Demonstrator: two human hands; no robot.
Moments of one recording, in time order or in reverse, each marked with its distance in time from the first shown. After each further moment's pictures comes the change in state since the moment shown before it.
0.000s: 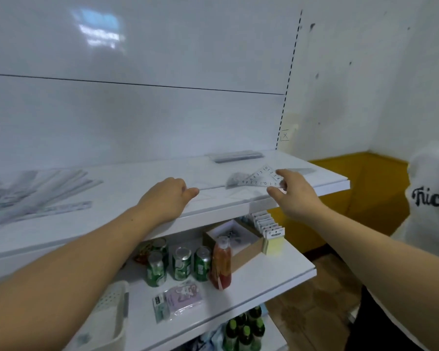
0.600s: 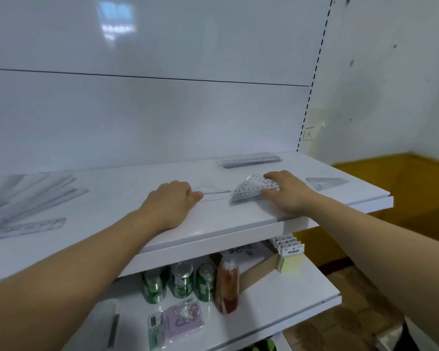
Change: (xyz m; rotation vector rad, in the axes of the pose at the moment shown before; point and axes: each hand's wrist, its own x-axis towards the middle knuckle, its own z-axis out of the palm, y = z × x) left_hand 0.074 -0.008 0.035 0.103 -0.026 -0.055; right_hand 0.119 0.028 0.042 -0.132 -0.310 -0.128
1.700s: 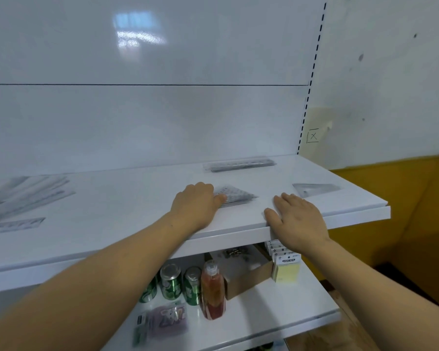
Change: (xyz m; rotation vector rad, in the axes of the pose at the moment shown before) left_hand 0.029 0.113 0.036 0.106 0.046 -0.106; right_hand -0.030 0.082 0.016 -0.244 0.174 -0.115
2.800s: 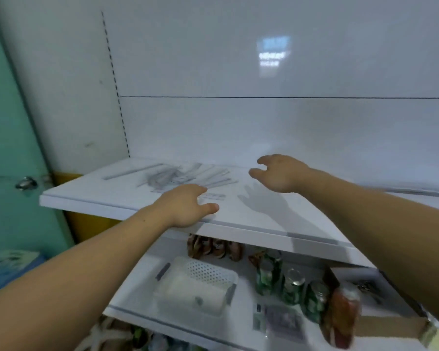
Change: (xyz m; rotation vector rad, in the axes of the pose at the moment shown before) left_hand -0.186 -0.246 -0.128 -0.023 -0.058 -0.430; right_hand 0.074 -0.326 -0.052 0.157 -0.269 -0.496
